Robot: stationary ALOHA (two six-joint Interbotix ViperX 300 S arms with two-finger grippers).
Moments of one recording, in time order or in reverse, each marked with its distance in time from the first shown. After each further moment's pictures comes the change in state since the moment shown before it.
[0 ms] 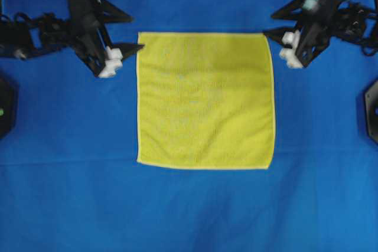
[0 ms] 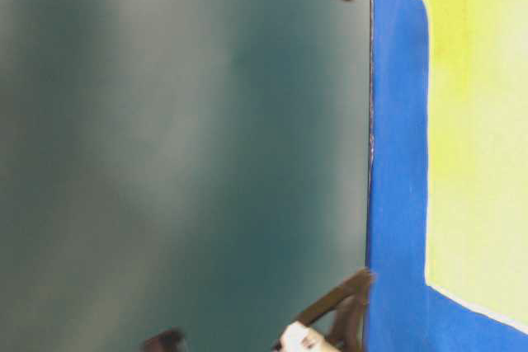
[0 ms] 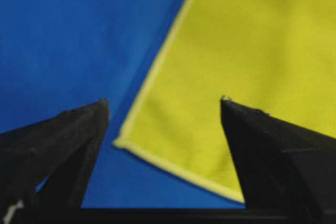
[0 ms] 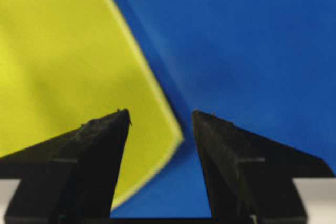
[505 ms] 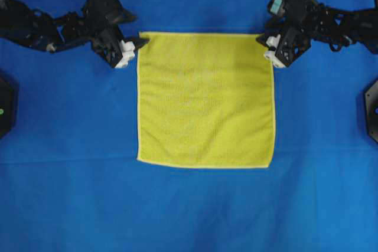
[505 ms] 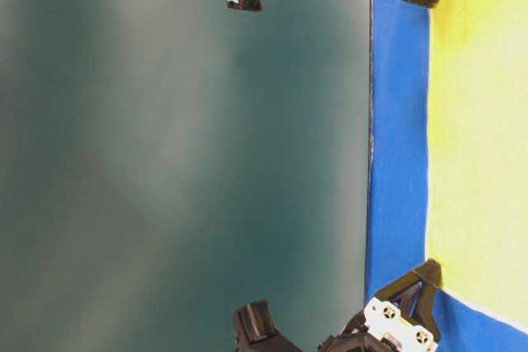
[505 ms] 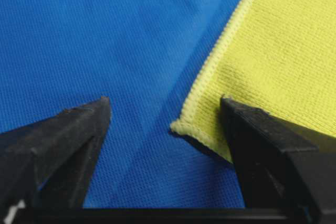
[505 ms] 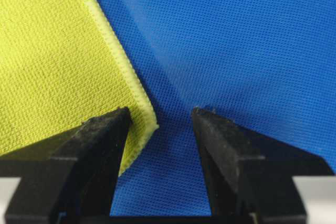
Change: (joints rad) left arm 0.100 0.276 -0.058 -0.002 -0.066 0.009; right arm -0.037 0.264 -0.049 -0.015 -0.064 -0.003
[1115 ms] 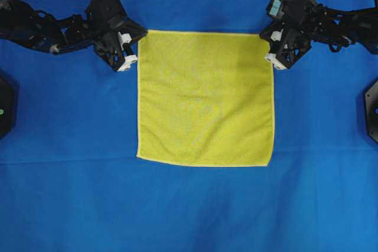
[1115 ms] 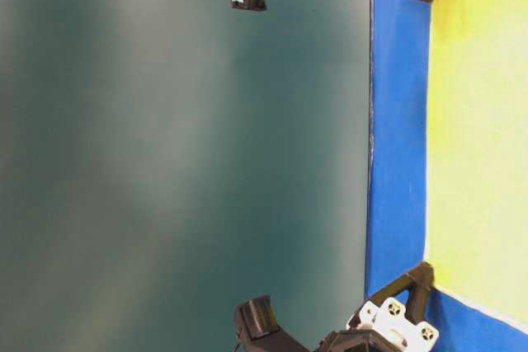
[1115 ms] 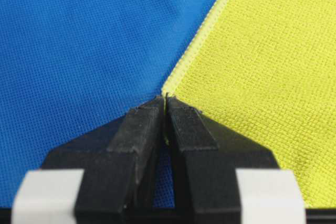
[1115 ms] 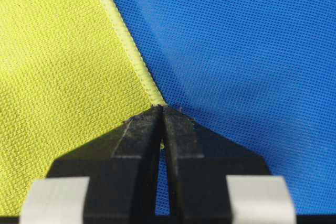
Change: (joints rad) left arm -0.031 -0.003 -0.020 0.000 0.100 0.009; right arm 0.000 0.002 -0.002 -0.023 0.031 -0.006
